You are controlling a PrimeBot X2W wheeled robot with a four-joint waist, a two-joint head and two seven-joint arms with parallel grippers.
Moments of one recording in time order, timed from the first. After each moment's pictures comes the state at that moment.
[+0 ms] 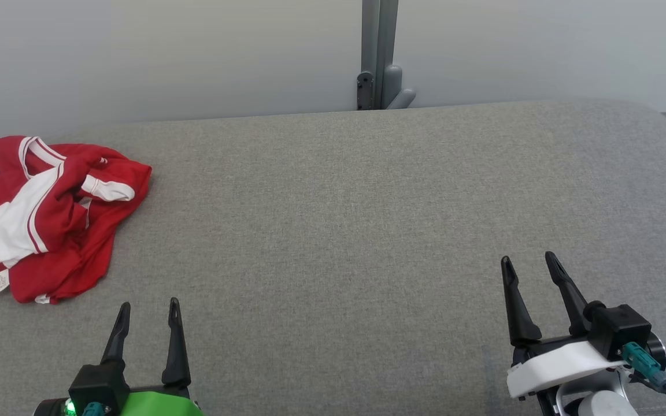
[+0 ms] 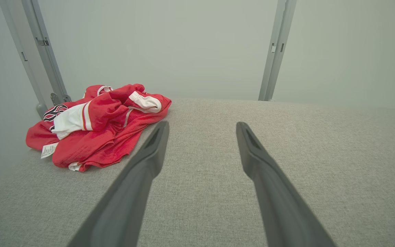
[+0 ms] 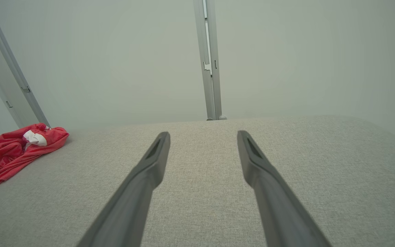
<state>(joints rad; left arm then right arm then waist) 0.06 0.05 -0.03 0.16 -0.15 -0.03 -0.26 0.00 -0.05 0.07 0.11 0.17 0.13 -0.26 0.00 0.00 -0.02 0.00</state>
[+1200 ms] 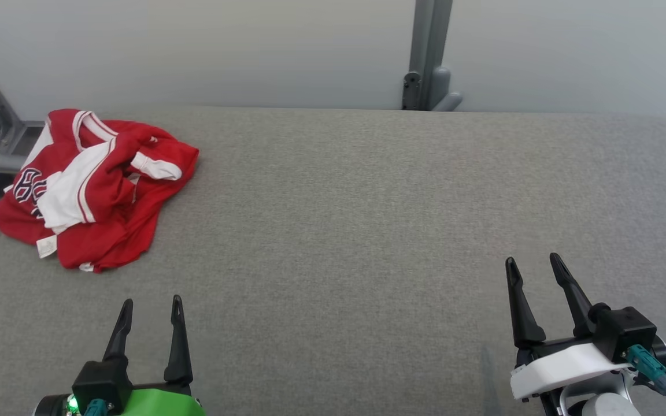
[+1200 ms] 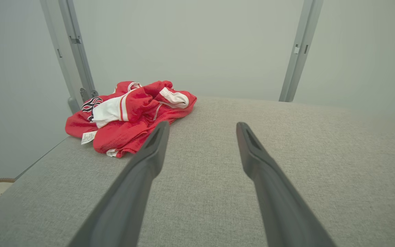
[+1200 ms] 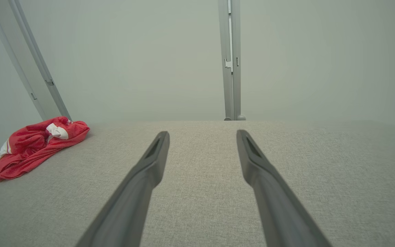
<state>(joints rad) 0.05 0.05 -0.04 0.17 -0.14 -0.02 -0.27 0.01 -0.05 0.06 0.11 0.17 0.13 -0.26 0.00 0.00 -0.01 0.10</state>
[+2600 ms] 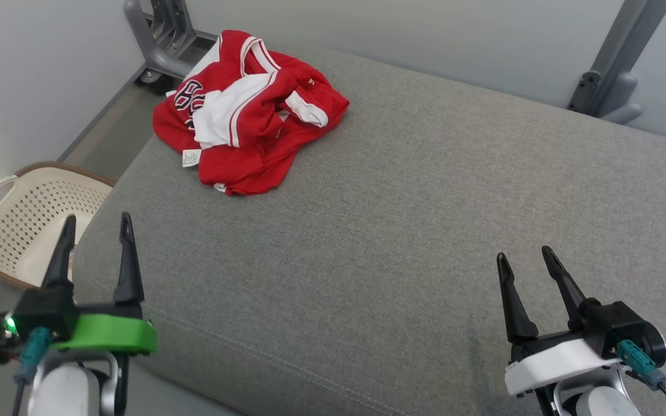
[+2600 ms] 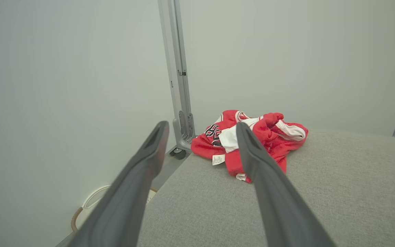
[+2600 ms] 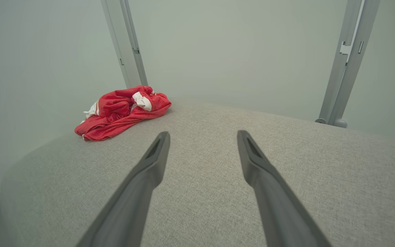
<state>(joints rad) -0.12 0.10 0.03 0.16 -0.10 -0.06 -0.26 0.00 -0.05 0.07 0.10 0.13 0.13 -0.26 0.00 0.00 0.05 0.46</state>
